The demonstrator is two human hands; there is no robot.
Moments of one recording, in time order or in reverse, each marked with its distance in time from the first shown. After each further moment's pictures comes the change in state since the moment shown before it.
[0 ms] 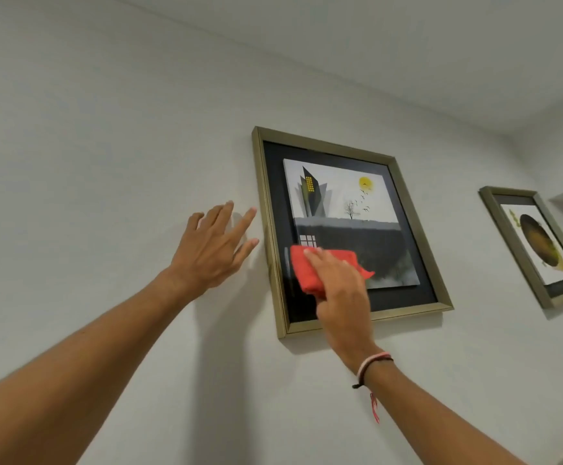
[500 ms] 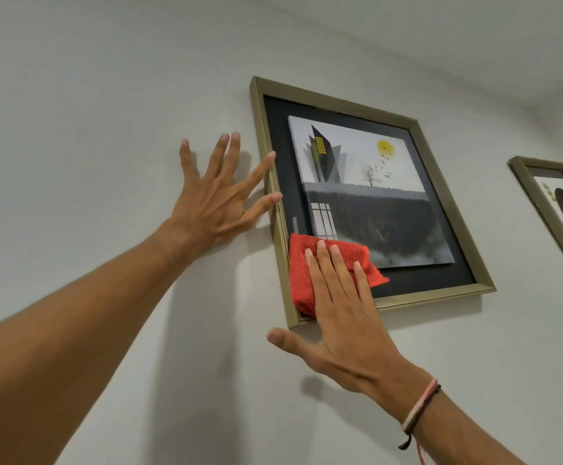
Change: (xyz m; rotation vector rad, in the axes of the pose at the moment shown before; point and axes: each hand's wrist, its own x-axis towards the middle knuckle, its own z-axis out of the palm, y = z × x) left_hand 0.053 -0.008 0.048 0.105 0.181 0.051; right_hand -0.031 0.019 0.046 -0.257 -0.308 -0.146
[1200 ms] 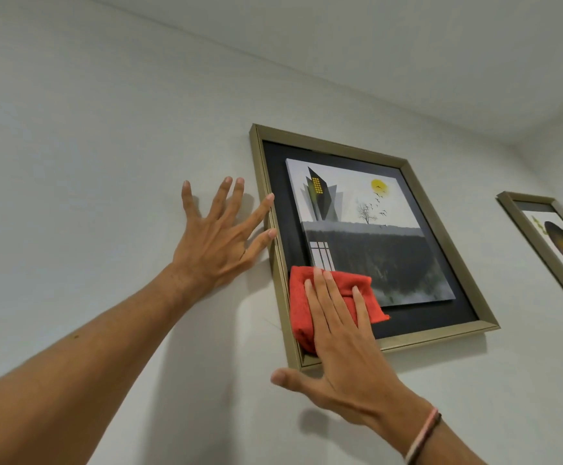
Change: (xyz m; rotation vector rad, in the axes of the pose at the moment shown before) left_hand 0.002 0.004 0.001 0.019 0.014 -0.009; right_hand 0.017 0.017 0.012 -0.020 0.091 -0.090
